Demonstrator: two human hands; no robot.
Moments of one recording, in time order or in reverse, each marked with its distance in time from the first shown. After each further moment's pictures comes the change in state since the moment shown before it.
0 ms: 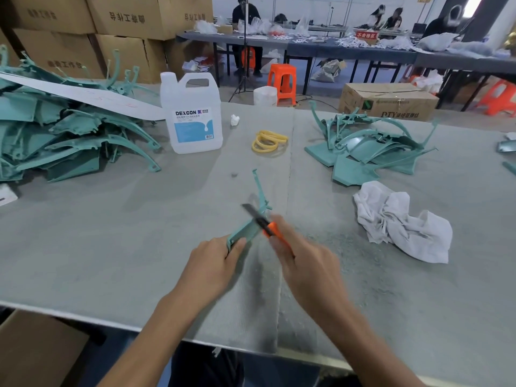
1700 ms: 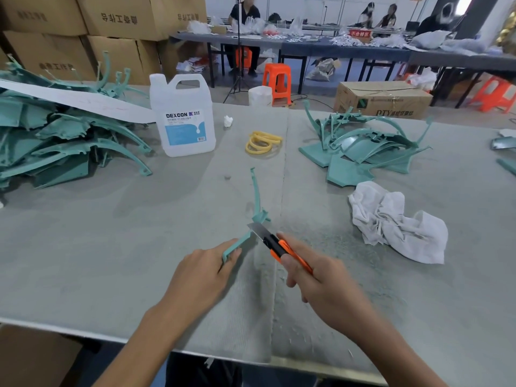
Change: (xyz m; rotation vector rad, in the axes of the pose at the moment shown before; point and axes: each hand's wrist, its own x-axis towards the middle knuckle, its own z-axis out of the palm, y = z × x) left_hand -0.003 -0.011 0.003 0.091 -0.002 0.135; right_hand -0.013 0.036 -0.018 0.368 -0.248 0.106
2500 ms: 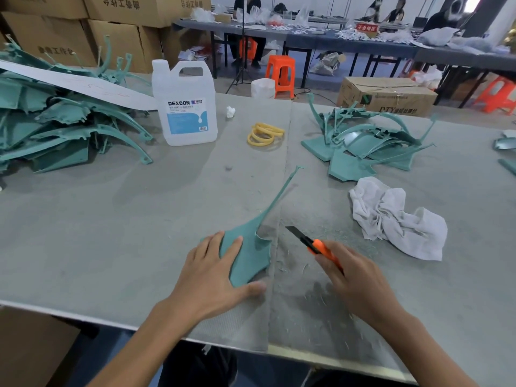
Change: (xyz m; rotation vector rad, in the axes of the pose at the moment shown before) left_hand -0.015 -0.002 0.028 0.222 -0.327 -0.110; right_hand -0.013 0.061 -0.025 -0.391 0.147 0.050
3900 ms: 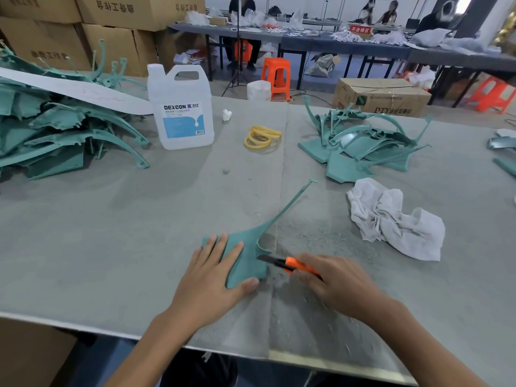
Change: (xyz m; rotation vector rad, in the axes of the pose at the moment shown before) left_hand 0.008 -0.008 0.014 -0.037 0.053 0.046; right_hand 0.022 -0.011 0.006 -0.174 -0.320 -0.160
